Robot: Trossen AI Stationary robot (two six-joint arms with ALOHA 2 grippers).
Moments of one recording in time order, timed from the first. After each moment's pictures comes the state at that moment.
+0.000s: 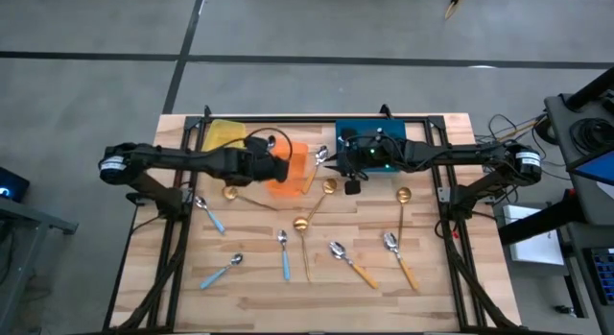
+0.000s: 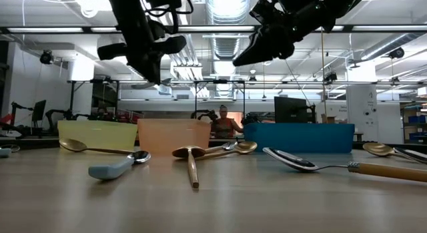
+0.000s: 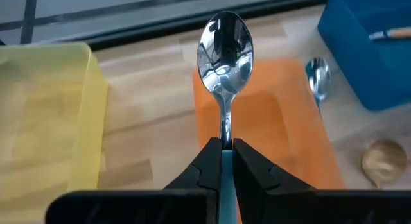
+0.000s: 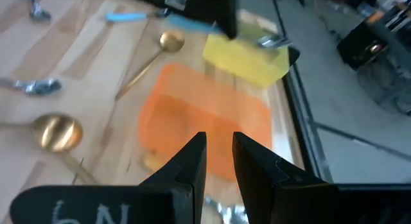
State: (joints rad) left arm 0.08 1.49 1.14 -0.84 -0.69 -1.10; right arm -0.25 1.40 0.93 0.00 -0.10 -0.48
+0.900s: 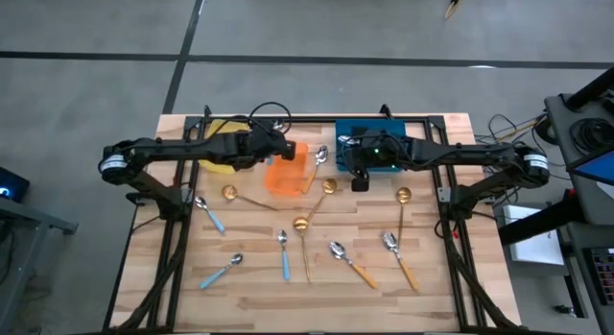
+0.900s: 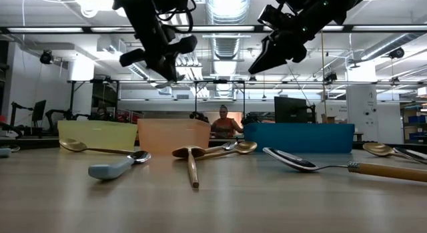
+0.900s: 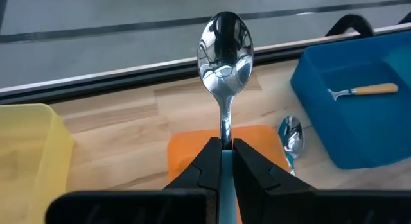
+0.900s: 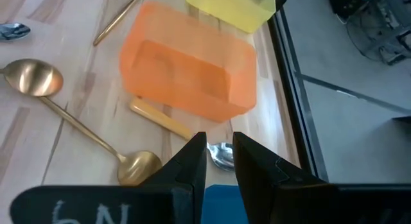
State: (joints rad) left arm 0.24 1.49 1.14 -0.56 -0.64 -0.87; right arm -0.26 1.34 0.93 -0.19 0.03 -0.46
